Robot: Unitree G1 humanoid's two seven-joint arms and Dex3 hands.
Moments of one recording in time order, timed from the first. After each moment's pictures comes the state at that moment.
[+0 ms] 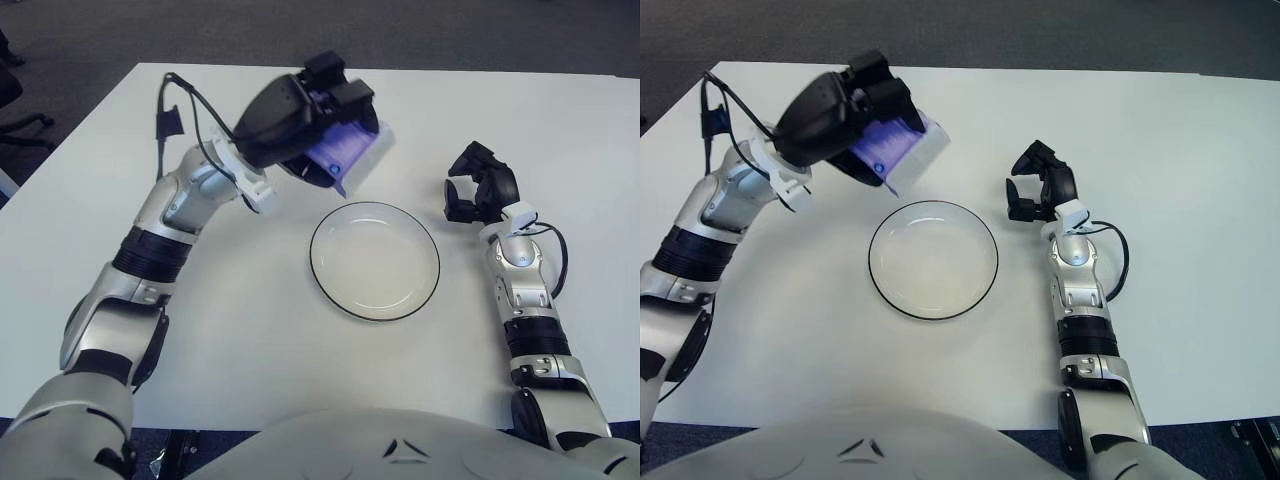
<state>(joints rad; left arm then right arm) -0.65 0.49 -0.28 0.03 0.47 -0.72 -0.09 -0.26 -0.20 -0.09 0.31 0.01 -0.31 0.01</state>
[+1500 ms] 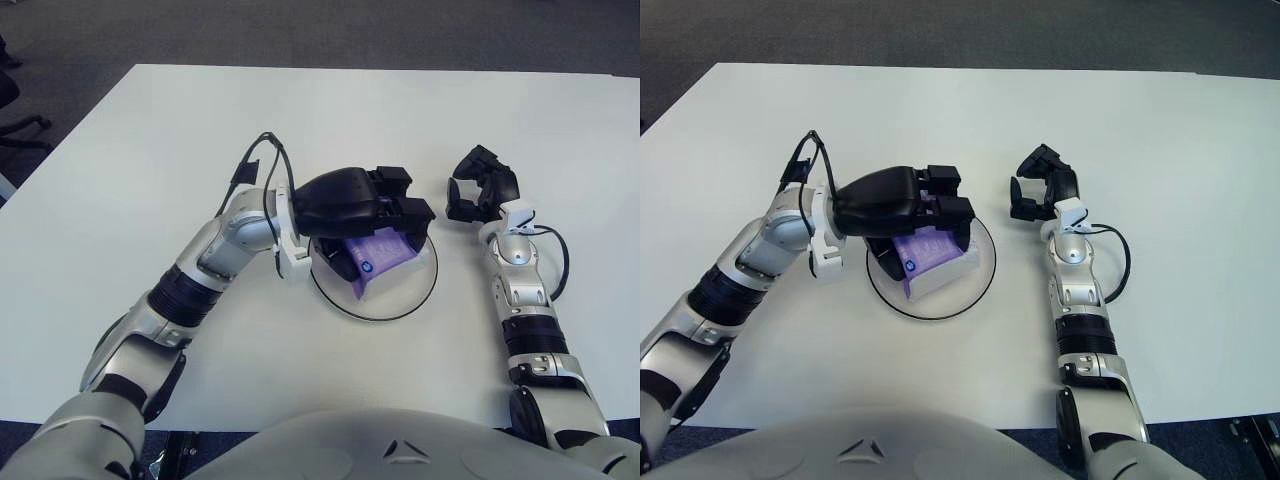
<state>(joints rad) -0.51 0.39 -0.44 -0.15 0.33 -0.66 -0.48 -0.28 -0.19 -0.09 0.34 0.00 -0.23 -0.09</state>
